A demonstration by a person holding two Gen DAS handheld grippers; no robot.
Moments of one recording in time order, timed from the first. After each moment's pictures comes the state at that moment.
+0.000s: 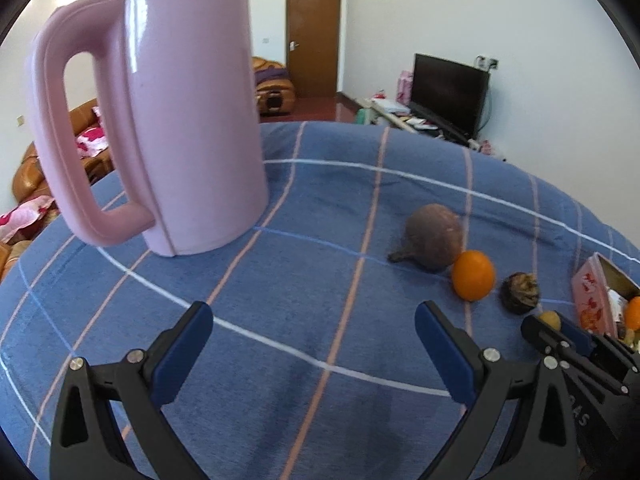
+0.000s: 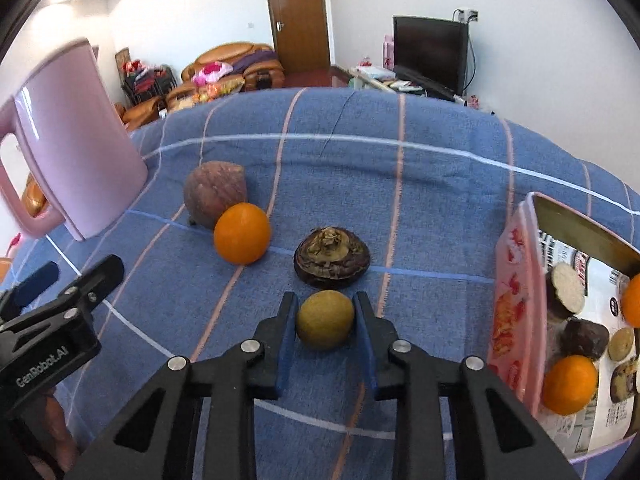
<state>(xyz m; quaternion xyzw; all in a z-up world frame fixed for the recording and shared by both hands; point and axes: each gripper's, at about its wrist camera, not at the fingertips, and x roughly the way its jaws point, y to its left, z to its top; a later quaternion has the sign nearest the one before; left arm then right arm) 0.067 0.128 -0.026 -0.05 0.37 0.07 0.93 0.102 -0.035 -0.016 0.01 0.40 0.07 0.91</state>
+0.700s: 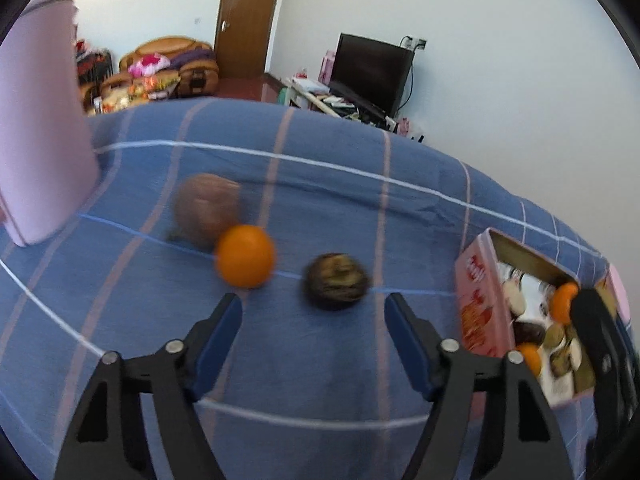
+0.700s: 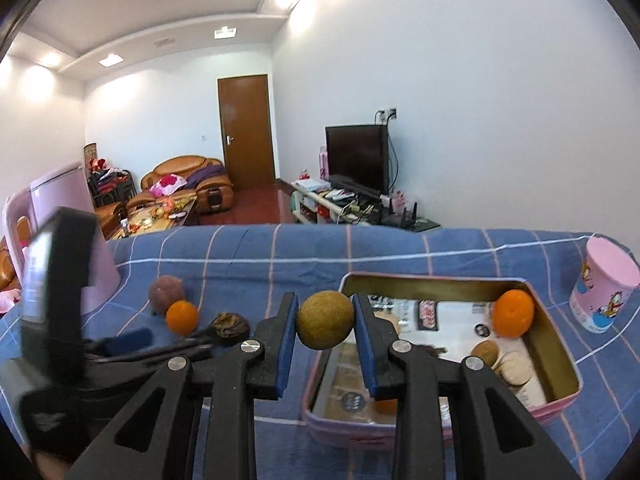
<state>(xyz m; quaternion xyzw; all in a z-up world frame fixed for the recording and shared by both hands) 0.094 0.004 -0.037 -0.10 0.40 -0.06 0.91 0.015 -0.107 0.040 0.02 0.21 -0.04 0.98</state>
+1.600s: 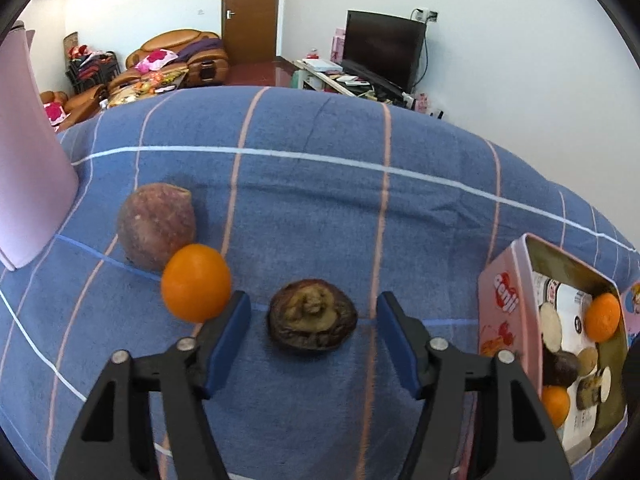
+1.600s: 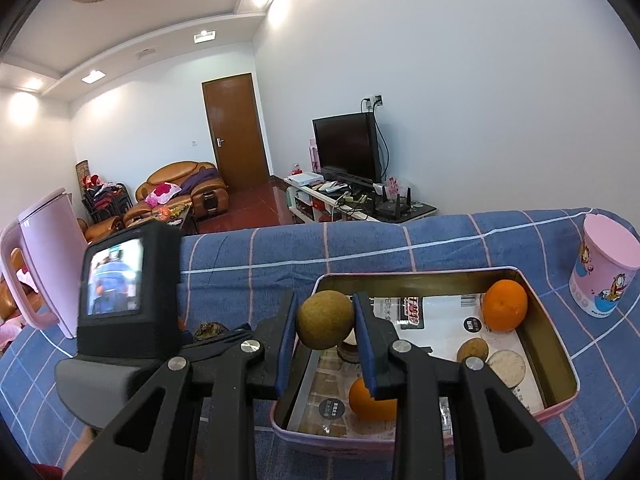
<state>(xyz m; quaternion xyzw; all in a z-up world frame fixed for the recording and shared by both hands) 0.137 -0.026 -0.045 -0.04 0.44 -0.02 0.90 0.027 -0.137 0.038 0.07 0.23 -0.04 0.97</state>
